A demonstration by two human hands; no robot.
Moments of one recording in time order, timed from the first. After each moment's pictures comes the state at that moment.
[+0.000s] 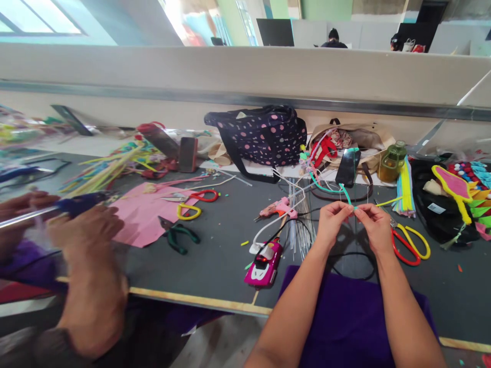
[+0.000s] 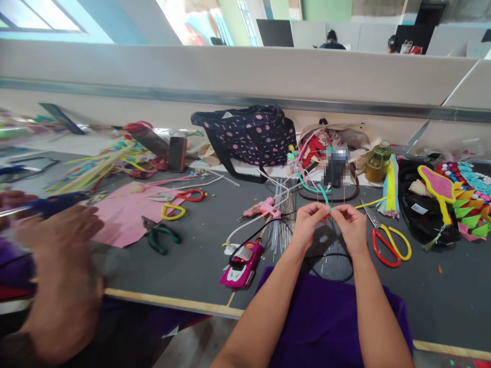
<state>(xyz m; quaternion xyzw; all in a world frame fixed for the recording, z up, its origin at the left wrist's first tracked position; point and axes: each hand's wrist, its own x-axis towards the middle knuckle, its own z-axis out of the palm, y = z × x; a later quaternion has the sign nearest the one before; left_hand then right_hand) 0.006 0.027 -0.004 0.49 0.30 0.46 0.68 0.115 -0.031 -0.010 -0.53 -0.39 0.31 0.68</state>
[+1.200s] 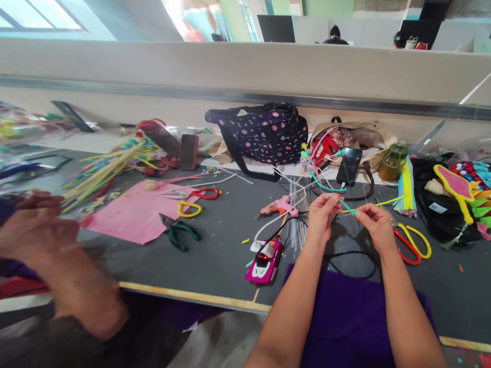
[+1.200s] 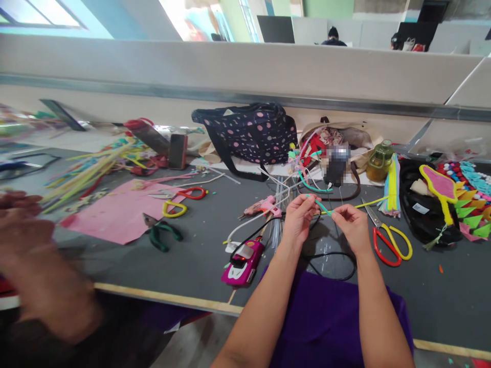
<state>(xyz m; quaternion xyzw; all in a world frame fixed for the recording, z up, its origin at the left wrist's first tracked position) -0.006 0.041 0.000 0.34 0.29 0.53 0.73 0.120 -0.033 -0.008 -0.54 -0.41 0.35 0.65</state>
